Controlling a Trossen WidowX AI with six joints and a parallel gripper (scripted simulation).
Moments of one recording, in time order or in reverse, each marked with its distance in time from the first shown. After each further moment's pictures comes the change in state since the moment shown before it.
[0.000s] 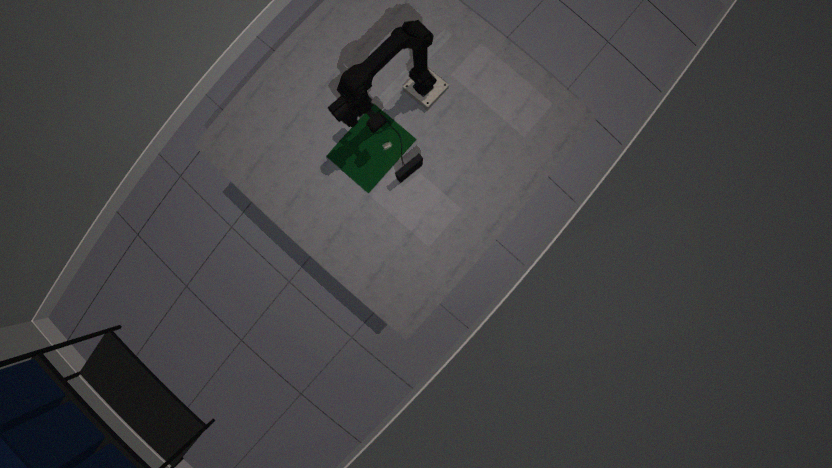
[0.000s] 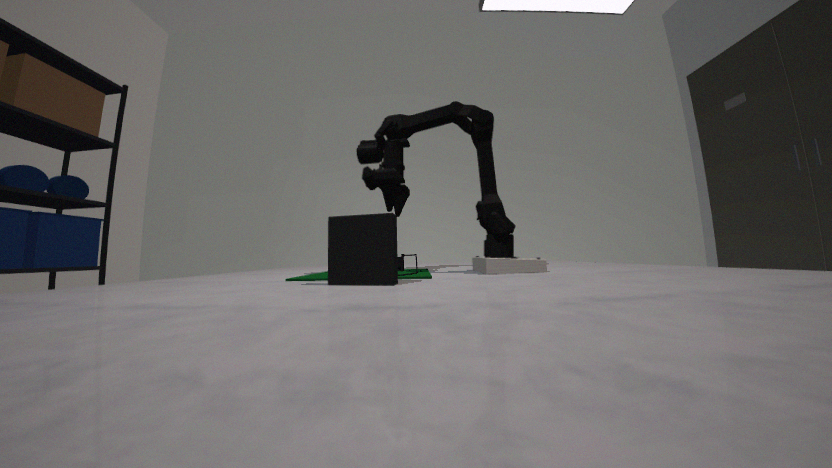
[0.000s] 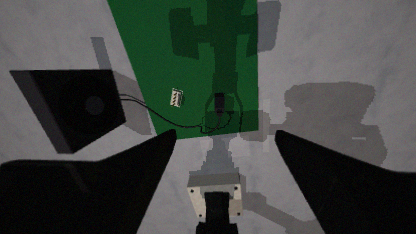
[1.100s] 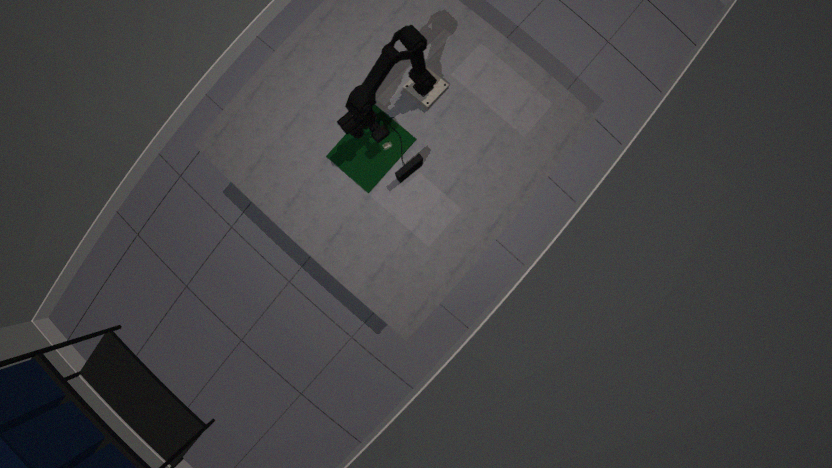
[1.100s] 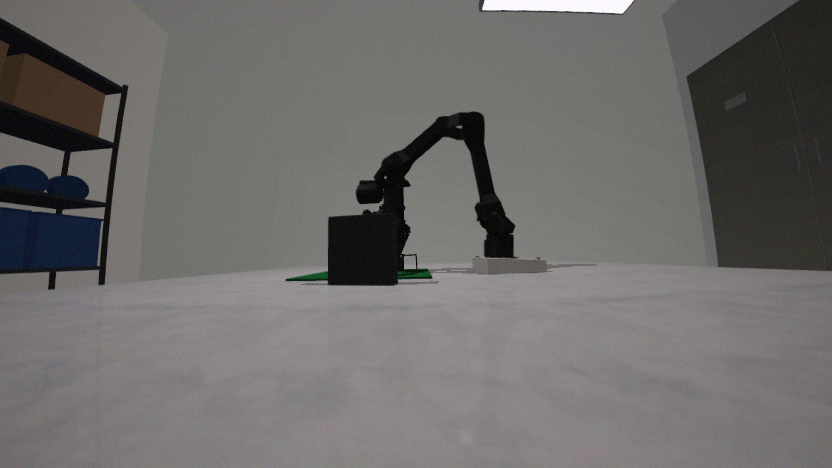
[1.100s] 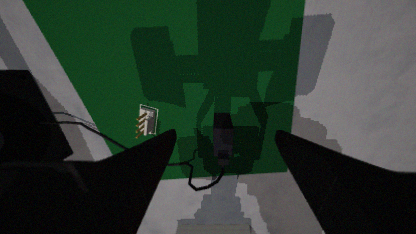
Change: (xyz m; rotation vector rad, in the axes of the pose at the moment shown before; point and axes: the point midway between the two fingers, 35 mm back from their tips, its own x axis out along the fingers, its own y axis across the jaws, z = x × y) arm 0.121 0.002 -0.002 -0.001 0.010 0.007
